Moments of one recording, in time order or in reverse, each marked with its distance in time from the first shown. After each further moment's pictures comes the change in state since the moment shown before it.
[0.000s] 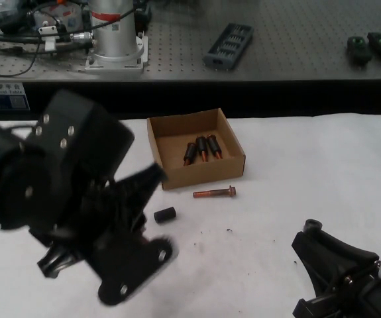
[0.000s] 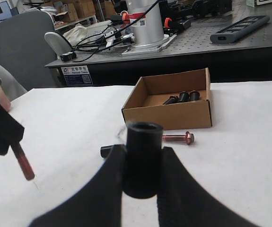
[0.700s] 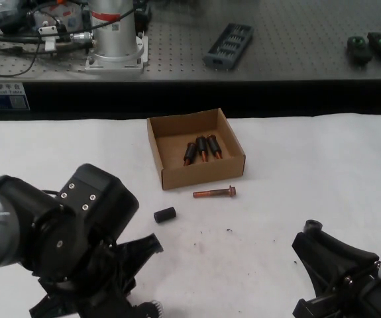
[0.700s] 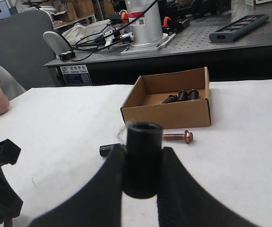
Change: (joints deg) left arm 0.0 9.4 6.9 -2.9 0.1 4.8; right arm 0.0 0.0 0.0 0.3 0.2 0.1
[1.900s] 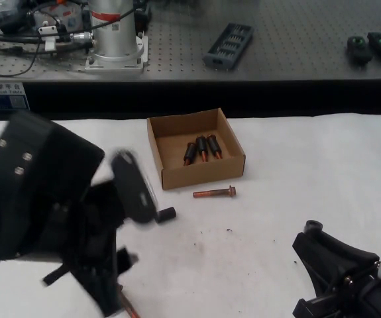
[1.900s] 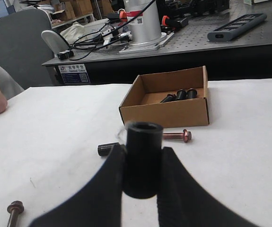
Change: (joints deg) left arm 0.0 -19.6 0.0 0.4 2.4 -88.8; right arm 0.0 0.0 0.0 0.2 0.2 0.0
